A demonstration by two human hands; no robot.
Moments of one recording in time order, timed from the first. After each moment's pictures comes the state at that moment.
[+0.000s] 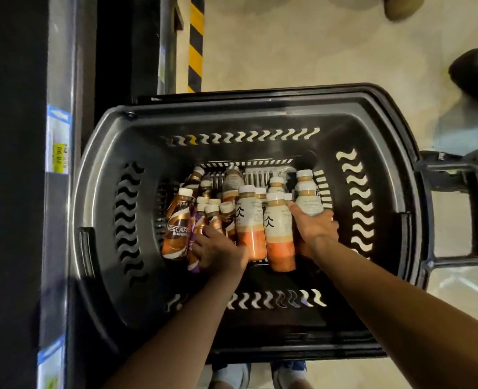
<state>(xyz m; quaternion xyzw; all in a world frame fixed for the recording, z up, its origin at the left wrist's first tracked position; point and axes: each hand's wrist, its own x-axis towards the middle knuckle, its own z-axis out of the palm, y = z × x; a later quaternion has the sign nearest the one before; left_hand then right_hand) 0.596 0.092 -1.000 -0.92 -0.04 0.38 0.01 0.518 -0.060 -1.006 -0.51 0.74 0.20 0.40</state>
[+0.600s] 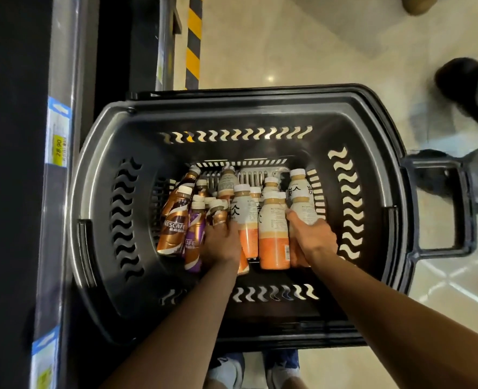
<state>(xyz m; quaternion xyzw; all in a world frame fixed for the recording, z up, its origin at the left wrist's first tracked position) 0.594 0.086 -0.999 -0.90 -0.14 0.39 -0.16 0.492 -0.045 -0.993 -0.55 0.71 0.16 0.42</state>
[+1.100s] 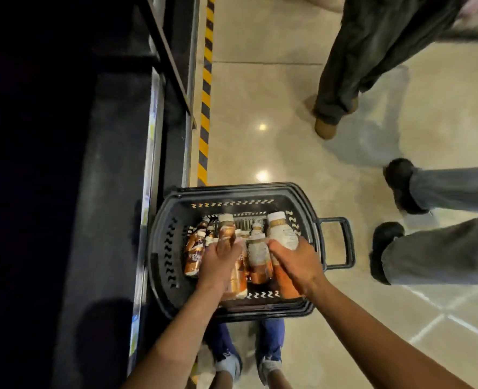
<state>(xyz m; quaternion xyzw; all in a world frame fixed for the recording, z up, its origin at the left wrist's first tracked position) 0.622 0.071 -0.670 -0.77 -0.12 0.46 -0.42 0.507 -0.054 -0.691 -0.61 0.60 0.10 0.51</state>
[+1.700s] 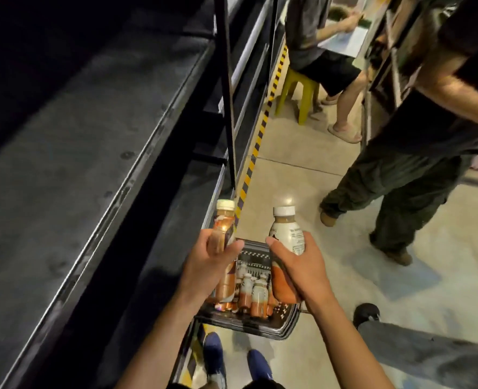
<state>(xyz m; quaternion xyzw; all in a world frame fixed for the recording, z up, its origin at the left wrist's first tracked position) 0.588 0.134 -0.210 -0.78 0.00 0.29 -0.55 0.499 -0.028 -0.257 -0.68 0.42 -0.06 0.60</state>
